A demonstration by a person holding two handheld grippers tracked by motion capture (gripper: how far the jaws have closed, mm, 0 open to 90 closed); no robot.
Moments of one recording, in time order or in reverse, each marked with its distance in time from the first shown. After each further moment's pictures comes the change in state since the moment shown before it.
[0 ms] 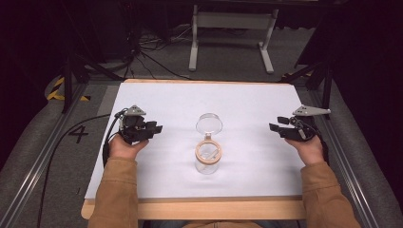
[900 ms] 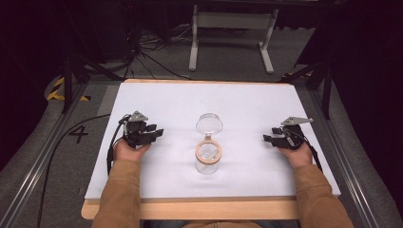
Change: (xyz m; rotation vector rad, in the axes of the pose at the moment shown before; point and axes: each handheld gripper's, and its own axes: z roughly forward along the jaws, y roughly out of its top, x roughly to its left) left arm 0.007 -0.022 0.028 -0.017 0.041 -0.018; right arm -0.011 -0.049 0.051 0.107 0.005 0.018
